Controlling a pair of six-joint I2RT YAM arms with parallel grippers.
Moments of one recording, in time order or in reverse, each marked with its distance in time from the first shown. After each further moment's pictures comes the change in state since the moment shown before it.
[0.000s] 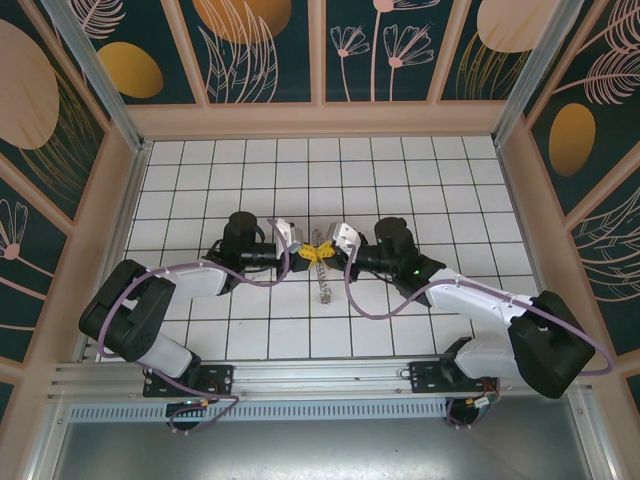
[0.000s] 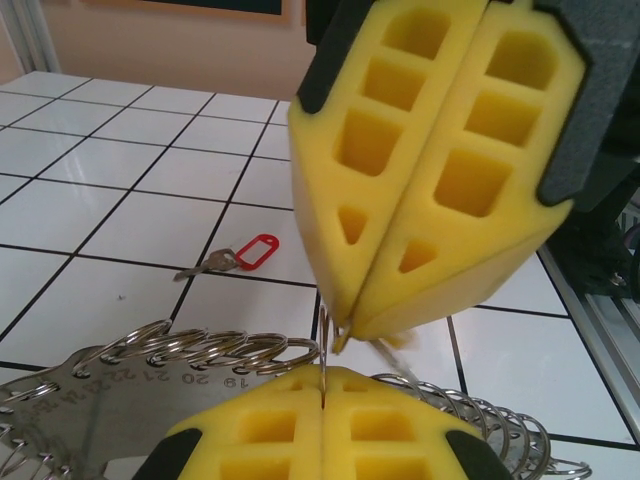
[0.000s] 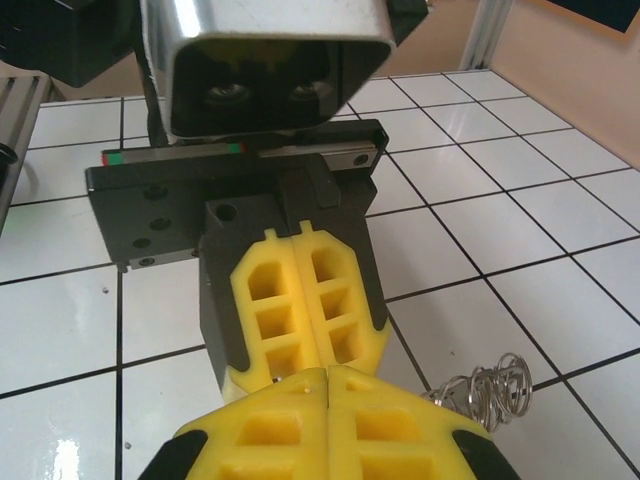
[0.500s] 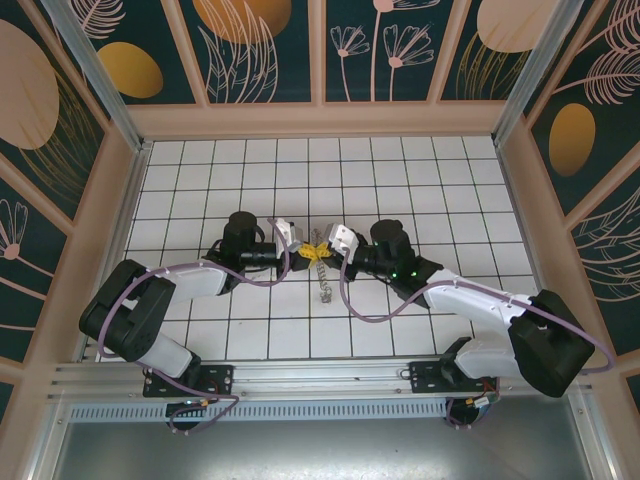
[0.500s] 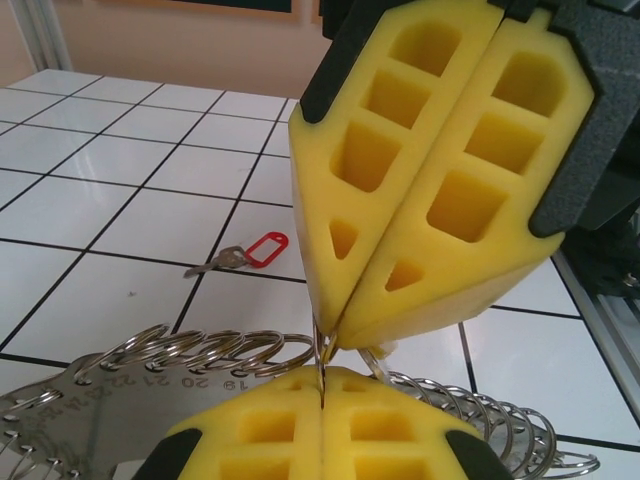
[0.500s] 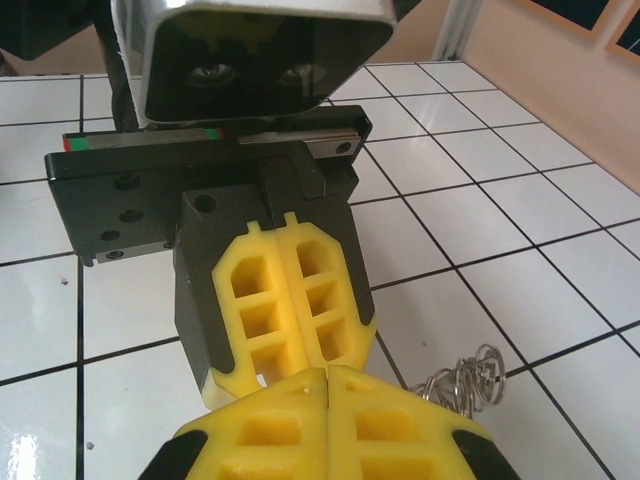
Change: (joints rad) left arm 0.000 0.000 0.000 0.002 -0.021 -0.001; right arm 0.034 0.002 0.002 -0.005 0.110 -0.029
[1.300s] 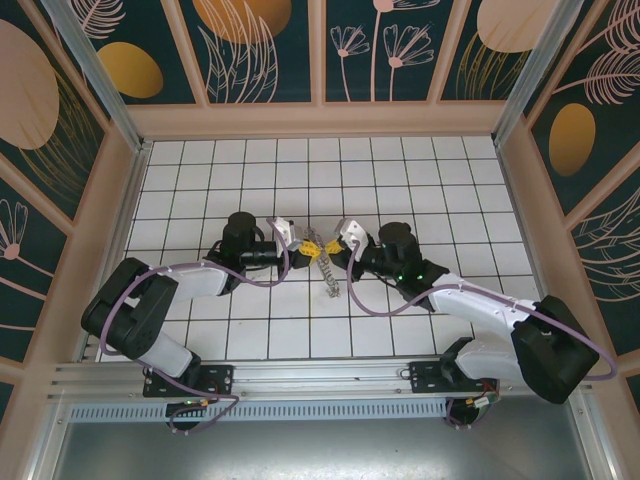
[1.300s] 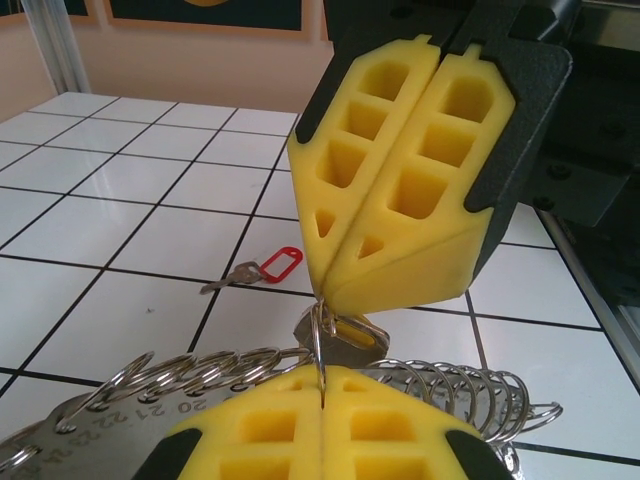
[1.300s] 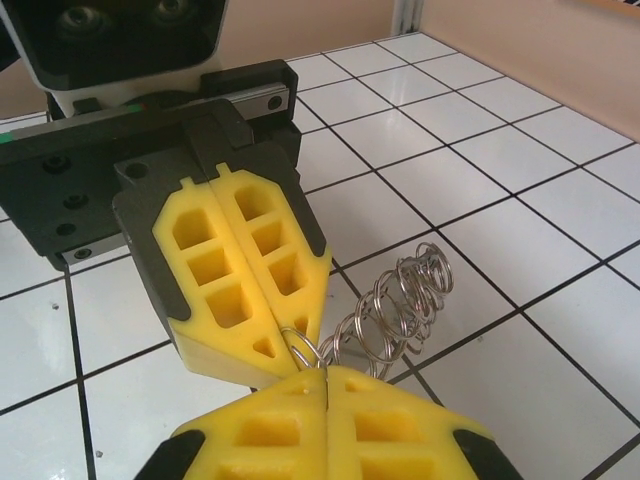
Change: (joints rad) left arm 0.000 0.017 -0.008 0.079 -0.009 -0.014; right arm -0.046 -0.037 -0.061 0.034 0.010 0.160
